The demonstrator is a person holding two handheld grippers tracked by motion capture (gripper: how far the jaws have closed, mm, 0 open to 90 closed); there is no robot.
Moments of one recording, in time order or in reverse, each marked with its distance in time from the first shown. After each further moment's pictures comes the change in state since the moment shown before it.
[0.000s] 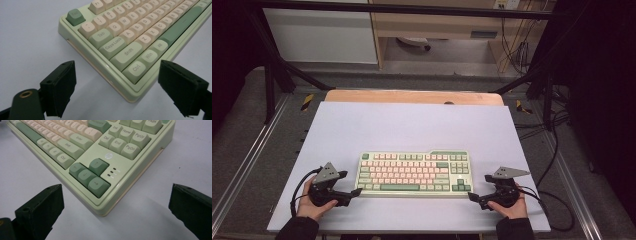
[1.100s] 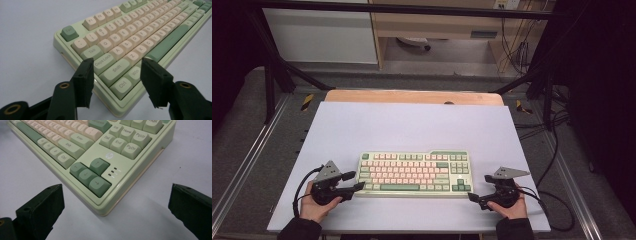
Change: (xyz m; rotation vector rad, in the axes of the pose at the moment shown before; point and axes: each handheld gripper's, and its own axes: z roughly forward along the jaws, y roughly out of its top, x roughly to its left) left arm -0.011 0.013 -0.002 -0.051 -0.005 -0.029; right arm 0.001 0.000 0.000 0.000 -0.003 0.000
